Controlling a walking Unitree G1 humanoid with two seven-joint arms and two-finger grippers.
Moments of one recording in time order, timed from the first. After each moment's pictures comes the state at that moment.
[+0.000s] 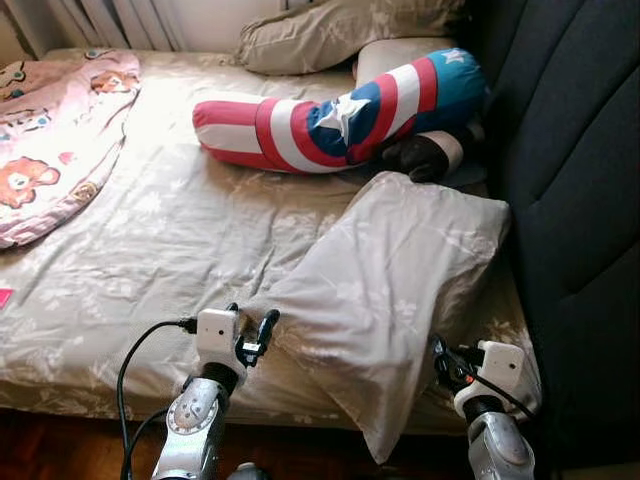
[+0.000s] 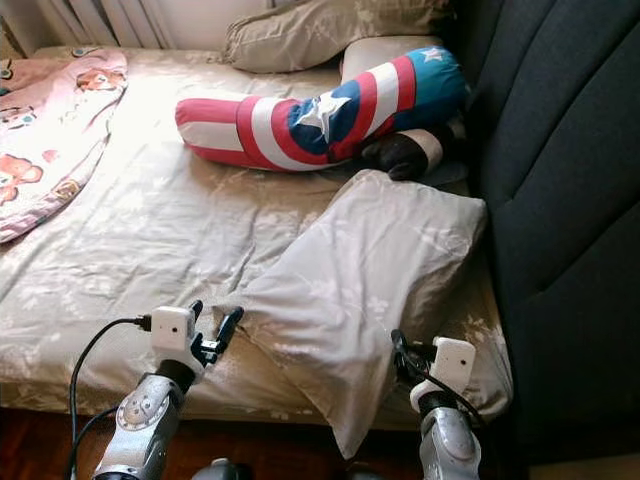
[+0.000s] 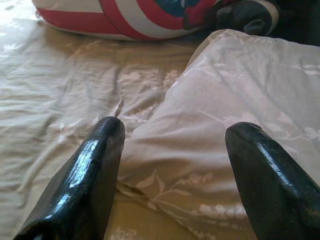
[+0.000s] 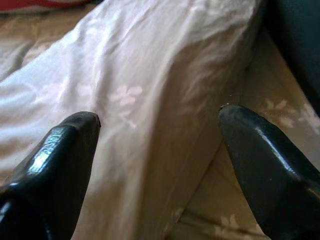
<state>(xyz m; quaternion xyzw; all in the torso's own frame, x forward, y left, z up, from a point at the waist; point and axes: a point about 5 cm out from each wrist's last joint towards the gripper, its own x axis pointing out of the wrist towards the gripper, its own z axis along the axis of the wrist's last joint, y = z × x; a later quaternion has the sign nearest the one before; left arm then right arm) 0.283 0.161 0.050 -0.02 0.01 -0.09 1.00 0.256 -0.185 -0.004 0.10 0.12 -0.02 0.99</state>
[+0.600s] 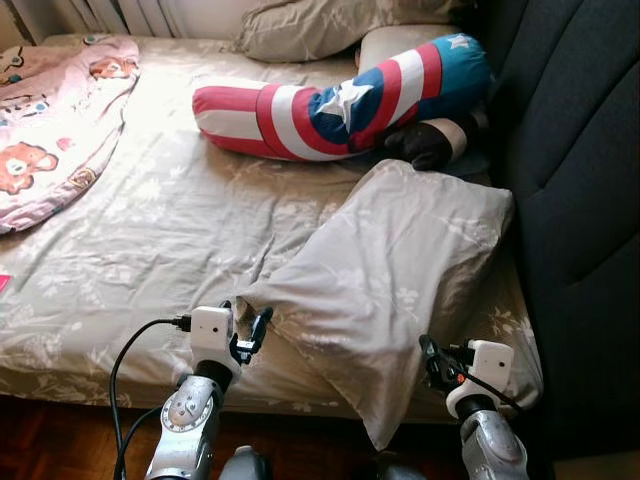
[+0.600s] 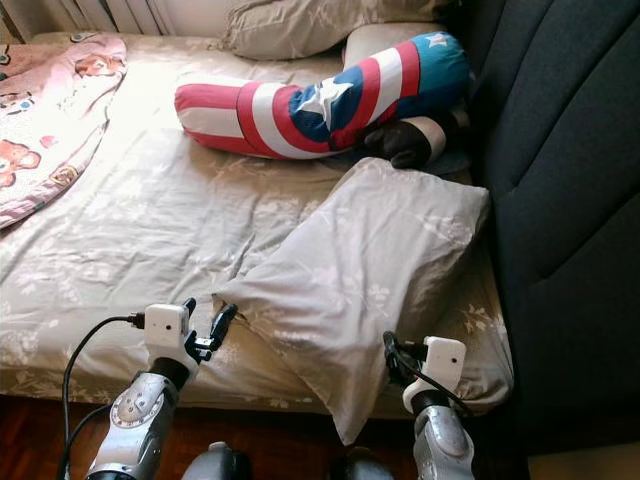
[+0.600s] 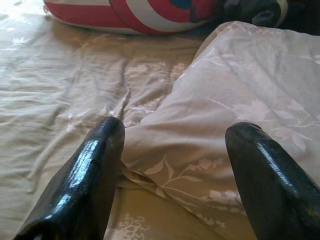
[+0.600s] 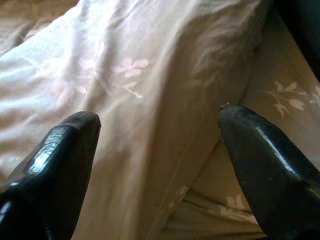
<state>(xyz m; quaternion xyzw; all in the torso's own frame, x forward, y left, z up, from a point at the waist) 0.285 0.168 0.056 -0.01 0.01 -0.08 1.00 0.261 -0.177 -0.004 0.09 0.13 -0.02 0.99</state>
